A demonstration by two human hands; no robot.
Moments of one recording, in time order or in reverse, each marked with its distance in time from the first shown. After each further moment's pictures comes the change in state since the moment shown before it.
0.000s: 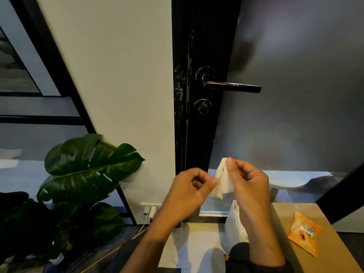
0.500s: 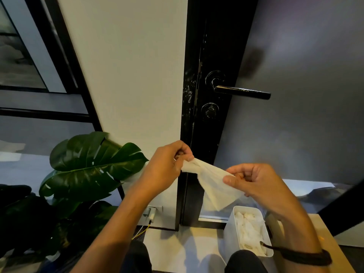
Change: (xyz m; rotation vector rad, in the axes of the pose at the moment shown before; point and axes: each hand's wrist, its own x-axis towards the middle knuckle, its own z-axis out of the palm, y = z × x) left_hand 0.033 0.012 -0.079 0.287 0.082 0.148; right_hand 0.037 -0.020 -0.037 -0.331 -0.561 0.044
